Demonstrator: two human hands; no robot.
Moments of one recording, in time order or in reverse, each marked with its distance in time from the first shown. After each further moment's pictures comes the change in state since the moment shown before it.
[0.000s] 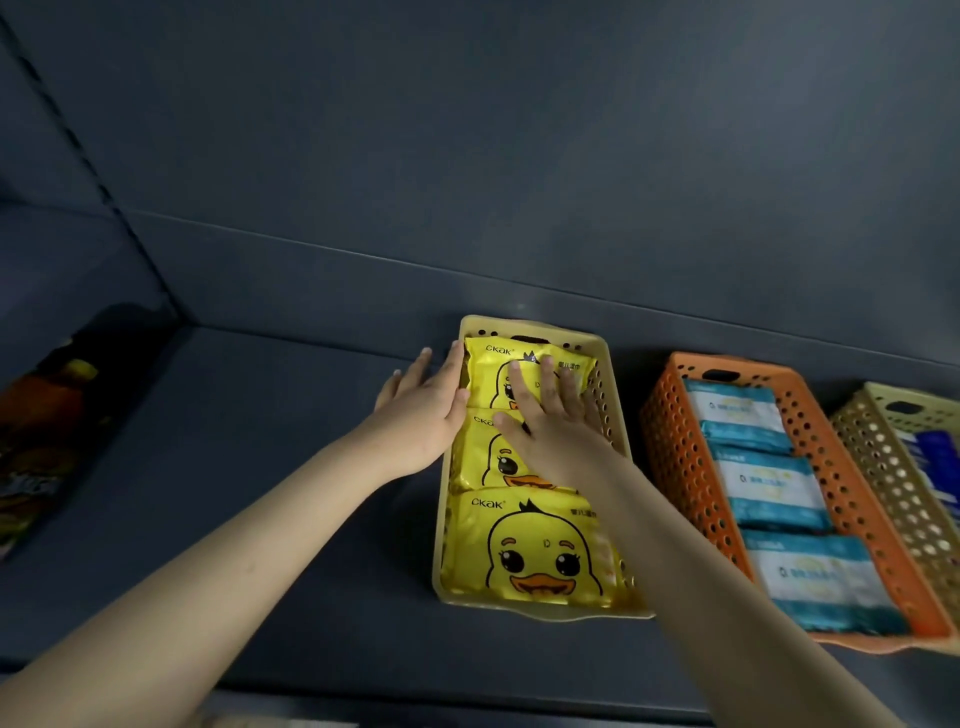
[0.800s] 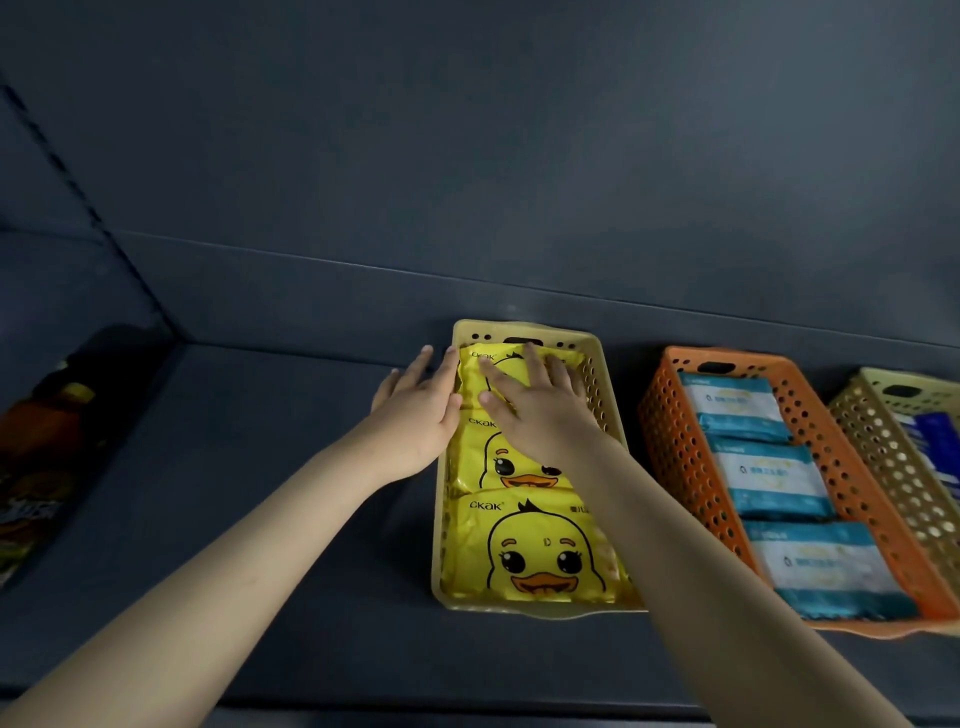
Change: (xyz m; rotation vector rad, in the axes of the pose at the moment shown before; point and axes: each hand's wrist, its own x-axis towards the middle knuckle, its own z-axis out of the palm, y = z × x) left_hand -0.003 0.006 -0.010 0.113 0.006 0.052; right_hand 0.014 -0.010 -0.012 -0.086 0.148 -0.045
